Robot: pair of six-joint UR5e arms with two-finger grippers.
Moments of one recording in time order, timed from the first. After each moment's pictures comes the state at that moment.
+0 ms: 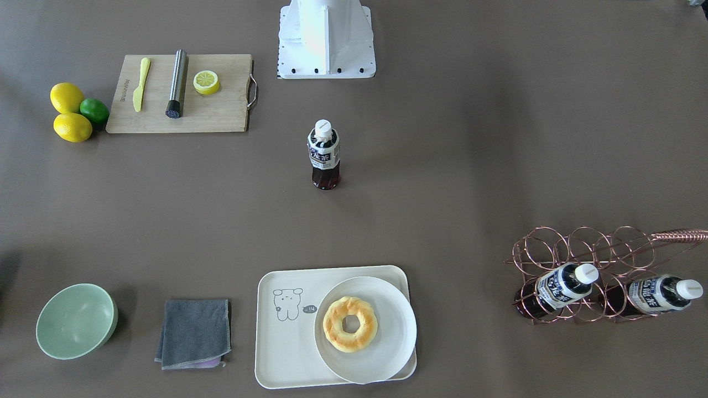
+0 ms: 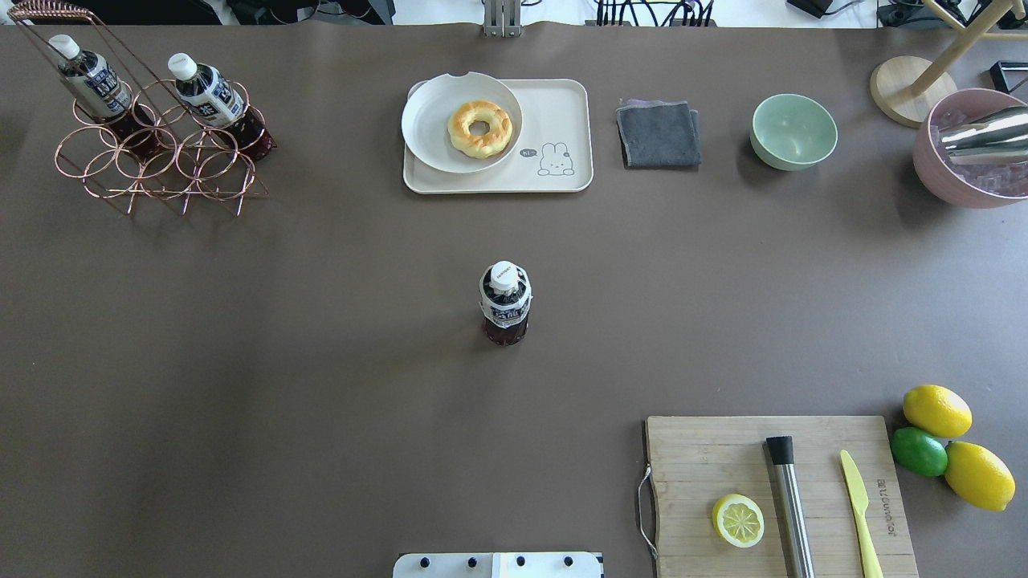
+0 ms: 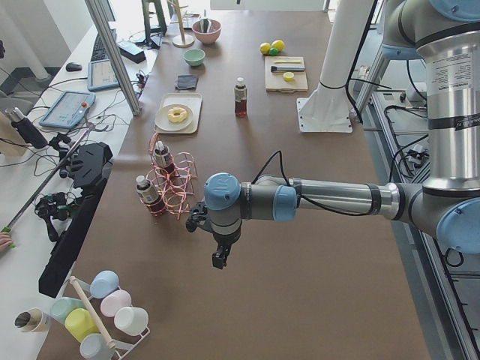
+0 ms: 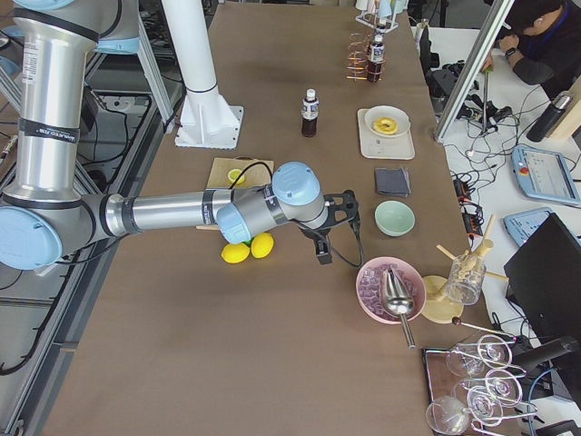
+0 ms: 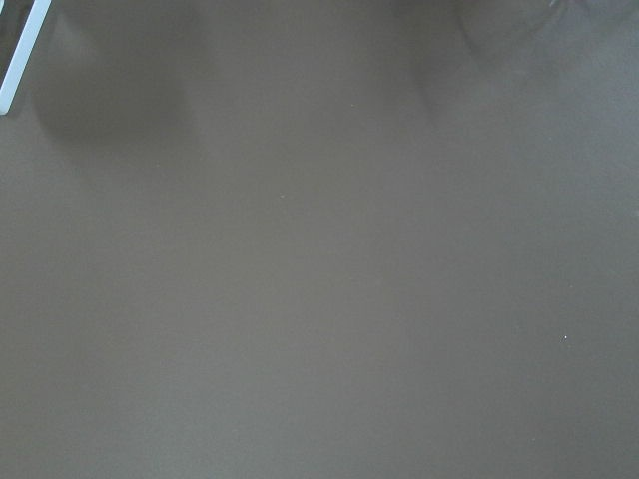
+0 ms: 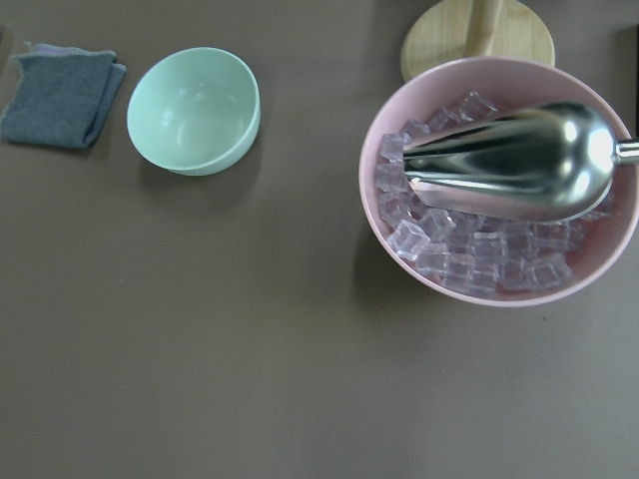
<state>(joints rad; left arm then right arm) -1.56 -1.42 -1.78 -1.54 -2.32 0.31 1.54 -1.75 1.86 -1.20 2.47 0.23</state>
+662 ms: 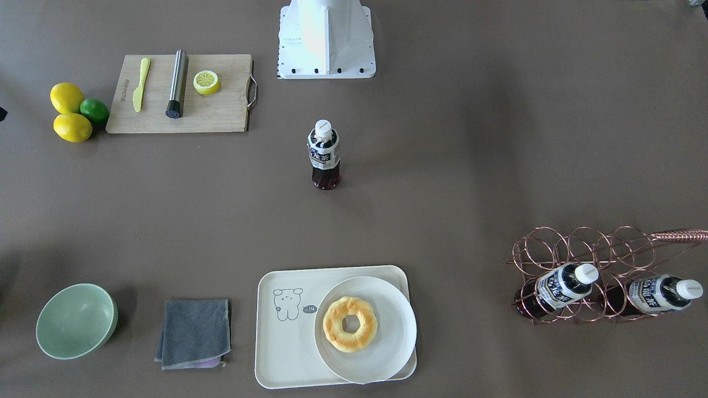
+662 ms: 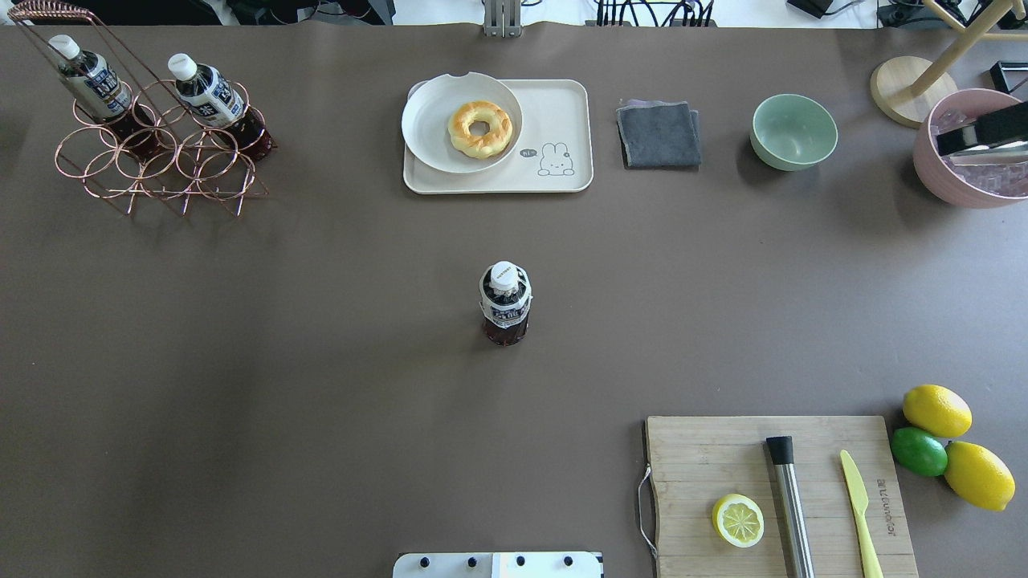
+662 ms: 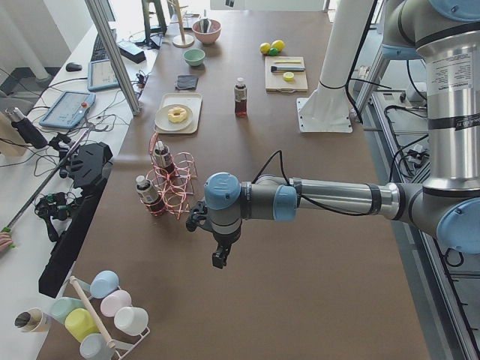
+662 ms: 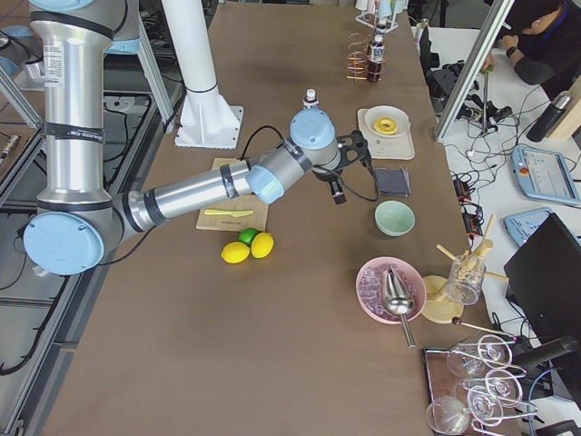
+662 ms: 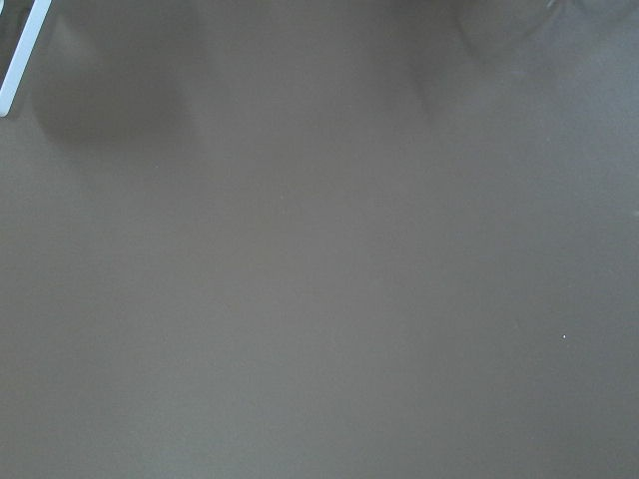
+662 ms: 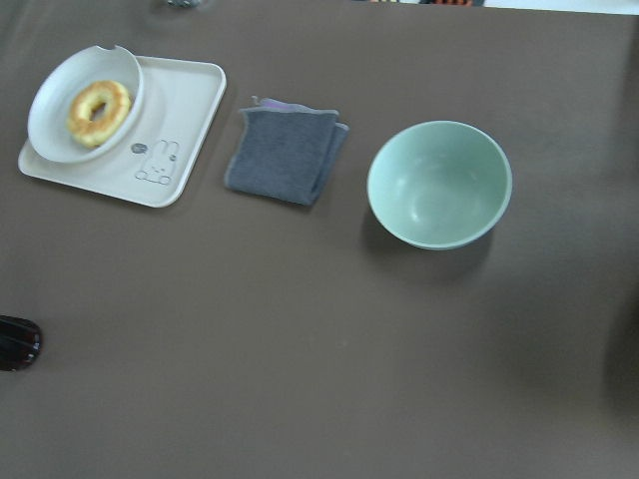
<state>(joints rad) -1.56 -1.42 -1.78 -1.54 -2.32 0.31 1.35 -1.54 1.99 -1.14 2.54 0.55</state>
